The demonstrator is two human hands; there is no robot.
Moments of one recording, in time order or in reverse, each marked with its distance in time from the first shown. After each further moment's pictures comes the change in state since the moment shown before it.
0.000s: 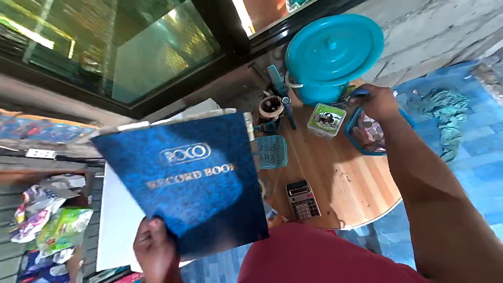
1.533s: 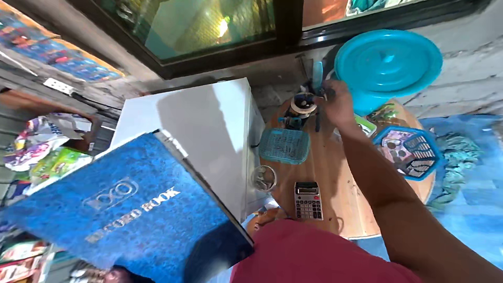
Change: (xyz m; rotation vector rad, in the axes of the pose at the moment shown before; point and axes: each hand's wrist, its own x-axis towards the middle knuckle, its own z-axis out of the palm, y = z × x) left_hand -0.101 -0.041 -0.111 -0.047 0.494 -0.307; right_hand 0.007 -0.185 0.094 0.290 -0.065 -0.213
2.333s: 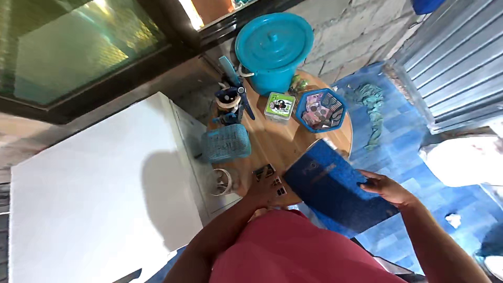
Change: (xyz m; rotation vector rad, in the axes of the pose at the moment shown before) left_hand -0.156 -0.110 0.293 0.939 -2.110 1.134; right_hand -0.415 0.148 -0.173 0.377 -0.129 0.803
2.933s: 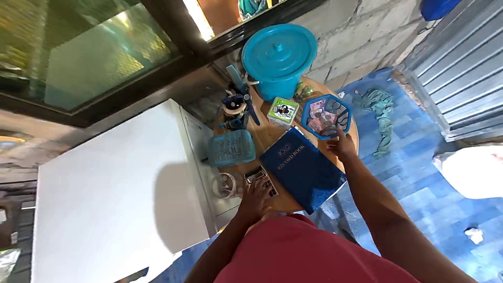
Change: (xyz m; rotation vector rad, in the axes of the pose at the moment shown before) left_hand -0.048 -0.009 0.024 -0.162 0.394 -0.158; right_hand 0.178 -0.085 0.057 0.386 0.456 0.092
